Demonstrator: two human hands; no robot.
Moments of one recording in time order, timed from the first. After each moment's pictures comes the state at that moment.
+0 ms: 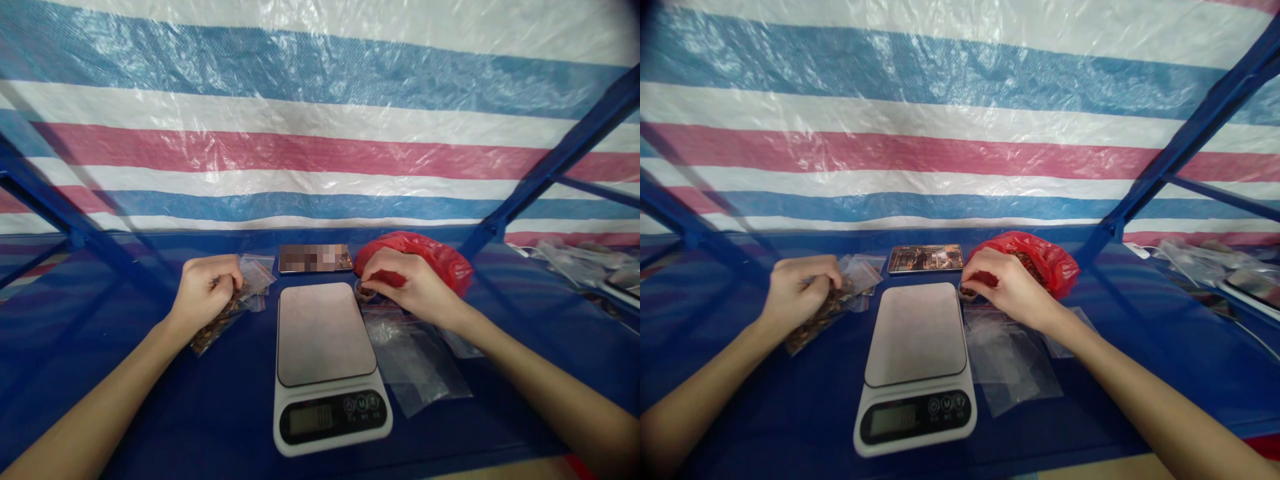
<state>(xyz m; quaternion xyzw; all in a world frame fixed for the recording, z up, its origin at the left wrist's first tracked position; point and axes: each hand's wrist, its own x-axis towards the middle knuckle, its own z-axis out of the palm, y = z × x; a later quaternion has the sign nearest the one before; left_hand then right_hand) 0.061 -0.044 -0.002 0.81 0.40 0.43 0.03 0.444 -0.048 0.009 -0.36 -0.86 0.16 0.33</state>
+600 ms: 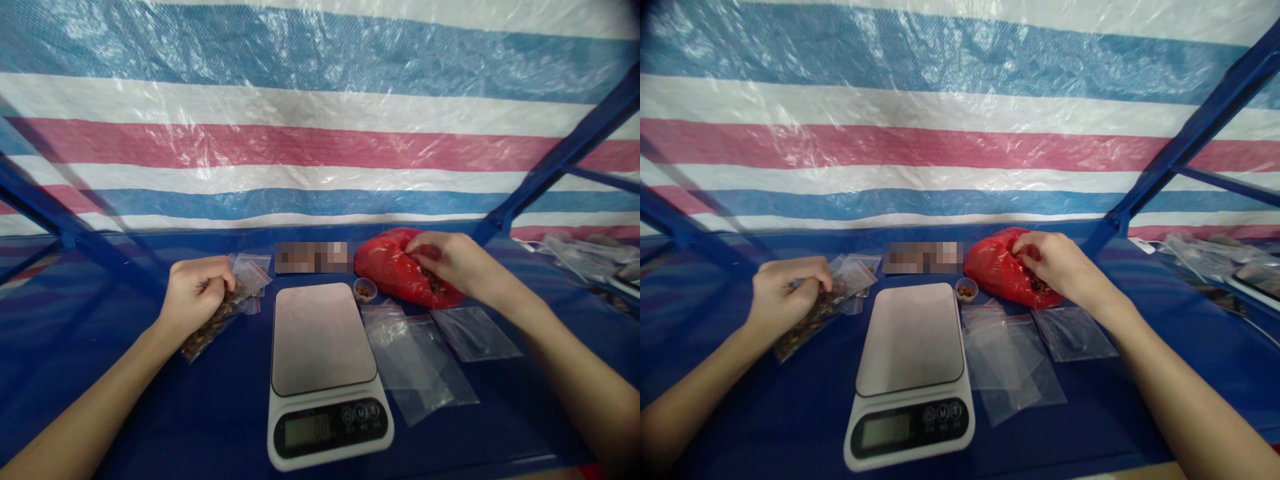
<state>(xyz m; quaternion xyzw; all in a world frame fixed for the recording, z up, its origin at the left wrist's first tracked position) 0.058 -0.042 -0.005 0.81 0.38 0.44 0.02 0.536 -0.011 0.005 -0.53 -0.82 0.01 0.21</state>
